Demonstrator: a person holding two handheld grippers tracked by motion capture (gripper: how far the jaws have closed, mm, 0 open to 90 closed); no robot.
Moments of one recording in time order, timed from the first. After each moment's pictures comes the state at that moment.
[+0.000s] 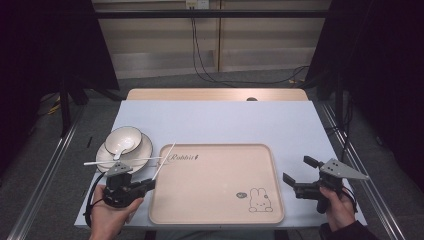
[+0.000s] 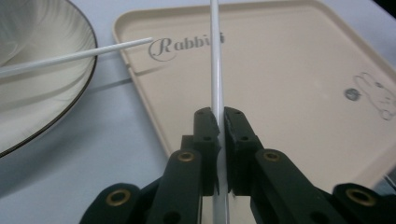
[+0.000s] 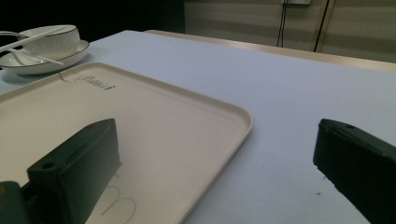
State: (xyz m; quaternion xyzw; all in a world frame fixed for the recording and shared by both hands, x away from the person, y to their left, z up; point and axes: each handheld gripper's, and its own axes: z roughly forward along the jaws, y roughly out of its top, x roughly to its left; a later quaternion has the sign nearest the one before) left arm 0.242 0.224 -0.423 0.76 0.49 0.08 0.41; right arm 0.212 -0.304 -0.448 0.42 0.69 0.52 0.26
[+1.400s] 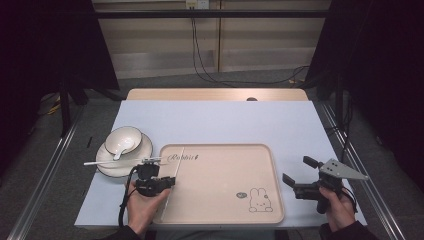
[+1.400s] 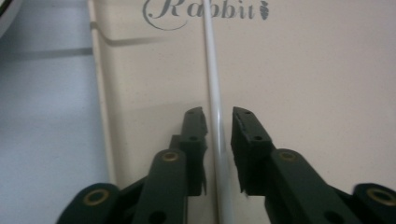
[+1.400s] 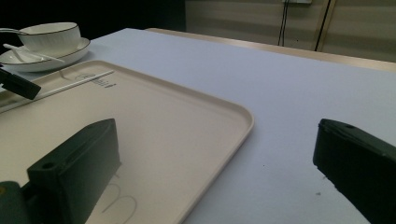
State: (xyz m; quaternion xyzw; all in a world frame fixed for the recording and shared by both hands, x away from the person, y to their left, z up) left arm 0.275 0.168 -0.460 0.75 0.58 0.06 0.33; right arm 0.211 -0.303 -0.448 0.42 0.70 0.52 0.26
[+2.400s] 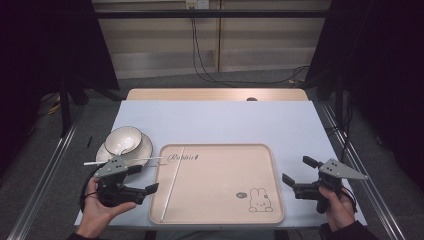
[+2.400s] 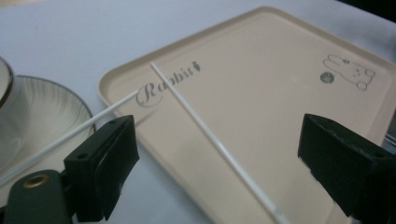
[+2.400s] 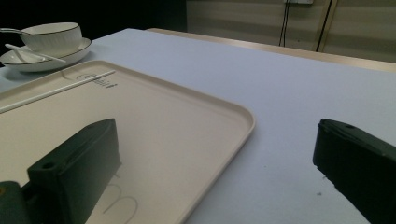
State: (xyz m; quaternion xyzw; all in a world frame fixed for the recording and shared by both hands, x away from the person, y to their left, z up) left arm 0.256 0.256 -0.415 0.83 0.32 0.10 0.45; right arm 0.212 -0.303 -0.448 0.42 0.70 0.52 0.26
